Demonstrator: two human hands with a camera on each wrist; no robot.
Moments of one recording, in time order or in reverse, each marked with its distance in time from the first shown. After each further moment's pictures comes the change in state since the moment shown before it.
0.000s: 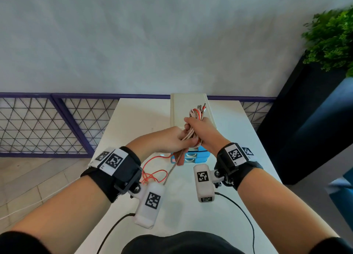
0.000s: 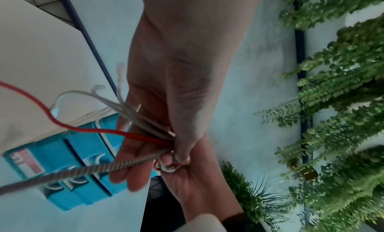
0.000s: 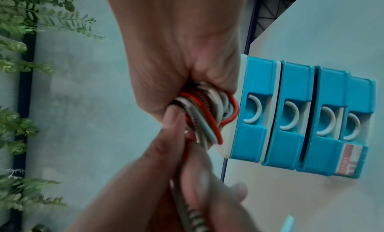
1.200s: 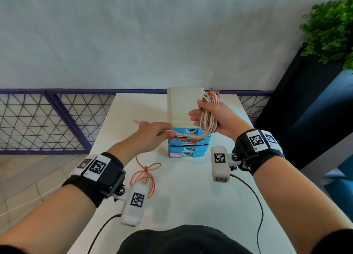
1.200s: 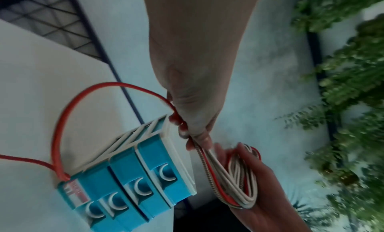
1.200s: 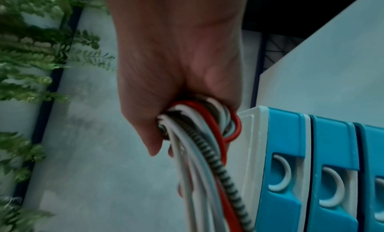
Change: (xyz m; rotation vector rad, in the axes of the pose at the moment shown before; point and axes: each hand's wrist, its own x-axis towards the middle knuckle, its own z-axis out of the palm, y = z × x) left_hand -0.003 -0.055 -0.002 0.194 0.352 0.058; right_hand 0.001 -0.025 -0.048 0.152 -0.204 -0.004
